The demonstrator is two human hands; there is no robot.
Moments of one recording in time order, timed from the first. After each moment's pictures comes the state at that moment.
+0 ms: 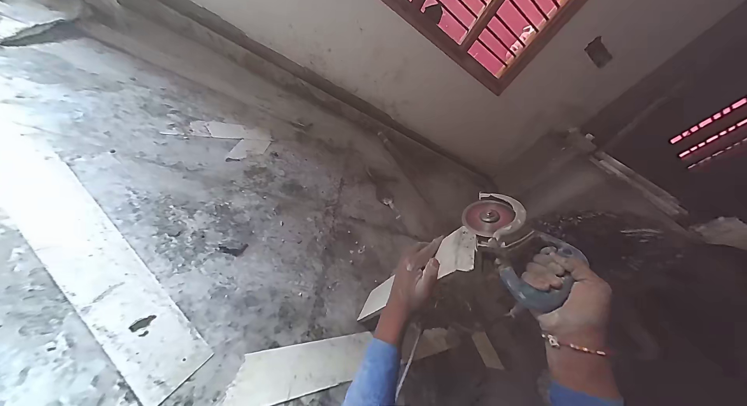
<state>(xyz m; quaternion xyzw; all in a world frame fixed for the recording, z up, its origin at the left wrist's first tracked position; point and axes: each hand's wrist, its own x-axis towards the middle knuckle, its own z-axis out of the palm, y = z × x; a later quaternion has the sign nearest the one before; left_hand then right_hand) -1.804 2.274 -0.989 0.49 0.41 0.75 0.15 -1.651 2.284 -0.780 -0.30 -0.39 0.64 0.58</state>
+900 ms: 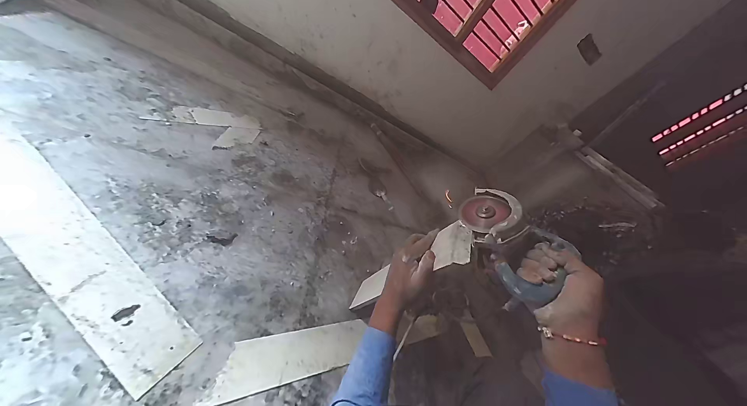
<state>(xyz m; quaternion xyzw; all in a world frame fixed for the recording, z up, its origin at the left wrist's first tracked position) -1.796 2.274 -0.991 0.50 0.41 0.75 0.14 -1.639 2.276 -0.778 -0.34 -0.41 0.62 0.58</state>
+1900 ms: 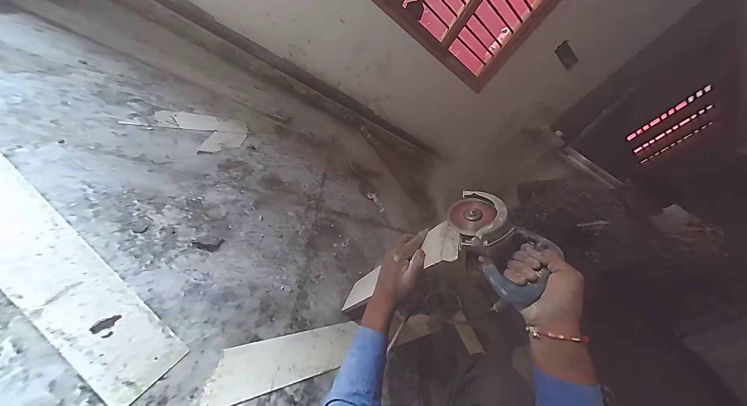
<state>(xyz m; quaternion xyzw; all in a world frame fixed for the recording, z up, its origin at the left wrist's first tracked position) -1.791 2.266 -0.987 0.50 0.42 0.74 0.15 -1.633 2.261 -0.778 -0.36 -0.40 0.60 0.59</state>
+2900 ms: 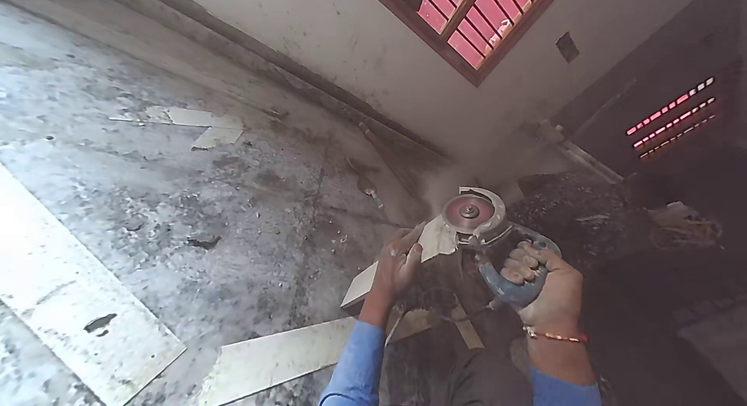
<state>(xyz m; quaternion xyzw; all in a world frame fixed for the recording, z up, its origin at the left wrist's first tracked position) -1.793 2.271 -0.988 0.51 0.43 0.73 0.13 -1.634 2.257 -0.782 -0.36 -0.40 0.60 0.59</state>
